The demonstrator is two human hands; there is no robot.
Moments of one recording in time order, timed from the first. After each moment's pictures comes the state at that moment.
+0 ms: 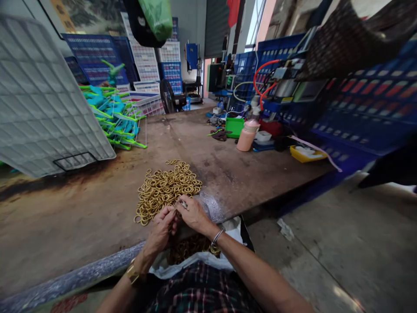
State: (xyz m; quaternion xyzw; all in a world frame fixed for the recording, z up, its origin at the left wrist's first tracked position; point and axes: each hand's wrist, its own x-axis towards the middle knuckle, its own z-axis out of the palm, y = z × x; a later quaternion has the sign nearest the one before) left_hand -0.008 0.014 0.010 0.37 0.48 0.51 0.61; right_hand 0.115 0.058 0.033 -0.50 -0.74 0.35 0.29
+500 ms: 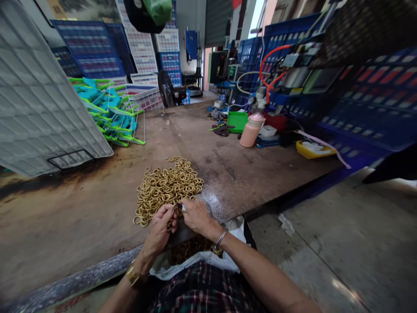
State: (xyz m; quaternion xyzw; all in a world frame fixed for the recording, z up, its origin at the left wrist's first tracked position) left_hand -0.011 0.021 0.010 0.31 0.47 0.54 0.62; right_hand 0.120 0.067 0.016 -0.52 -0.82 0.21 0.15
